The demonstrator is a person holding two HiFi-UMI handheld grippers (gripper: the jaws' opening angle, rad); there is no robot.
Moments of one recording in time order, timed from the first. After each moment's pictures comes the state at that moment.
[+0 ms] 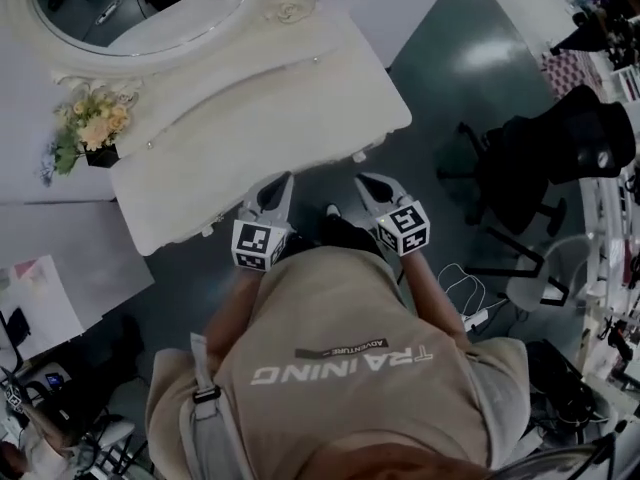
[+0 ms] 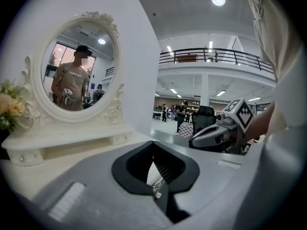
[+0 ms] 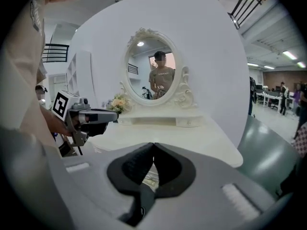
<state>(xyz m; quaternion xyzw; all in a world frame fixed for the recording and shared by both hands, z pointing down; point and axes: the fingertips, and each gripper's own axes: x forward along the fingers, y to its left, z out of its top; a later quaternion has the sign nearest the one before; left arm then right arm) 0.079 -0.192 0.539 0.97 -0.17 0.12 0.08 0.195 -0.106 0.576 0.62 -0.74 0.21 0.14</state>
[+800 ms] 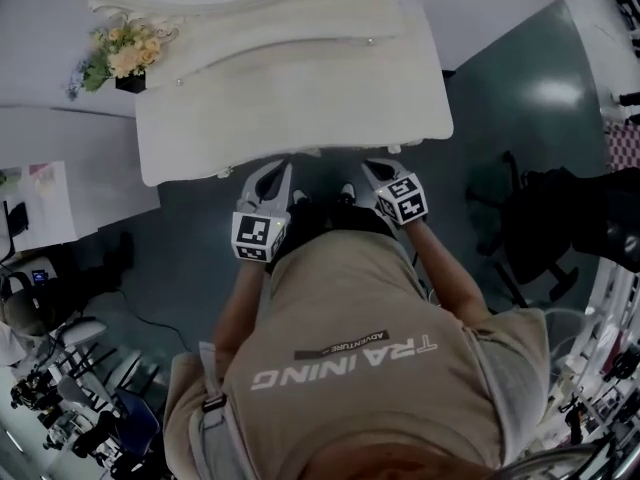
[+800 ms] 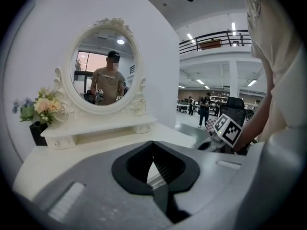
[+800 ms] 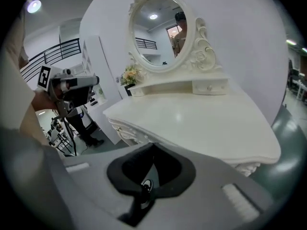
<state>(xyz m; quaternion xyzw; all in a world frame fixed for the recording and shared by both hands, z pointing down) 0.067 -0.196 0.568 0.92 -0.34 0.18 0.09 0.222 -0.144 0.712 0.45 -0.80 0.30 0.23</state>
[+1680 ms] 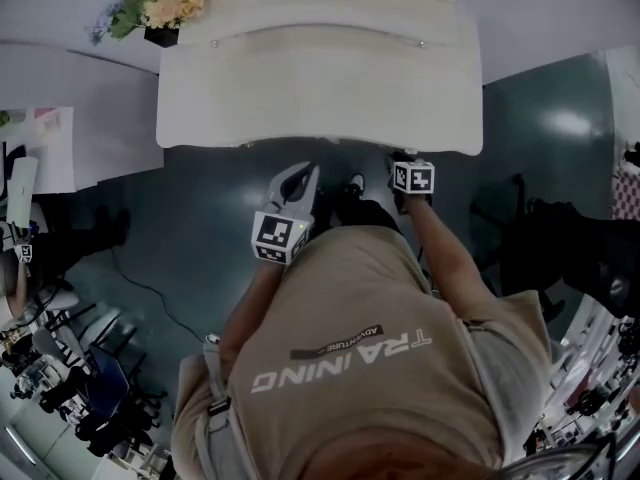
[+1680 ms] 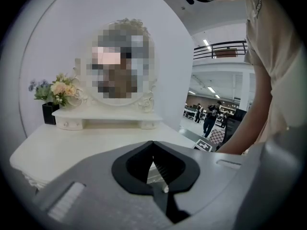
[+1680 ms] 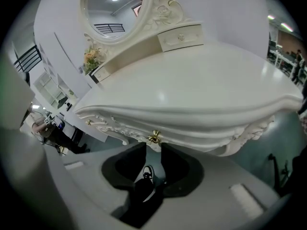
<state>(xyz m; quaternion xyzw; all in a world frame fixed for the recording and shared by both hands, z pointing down) 0.032 -0.184 0.585 0.90 -0.38 0.14 0.15 0.242 -0.173 0.847 0.51 -0.68 0.45 0.27</state>
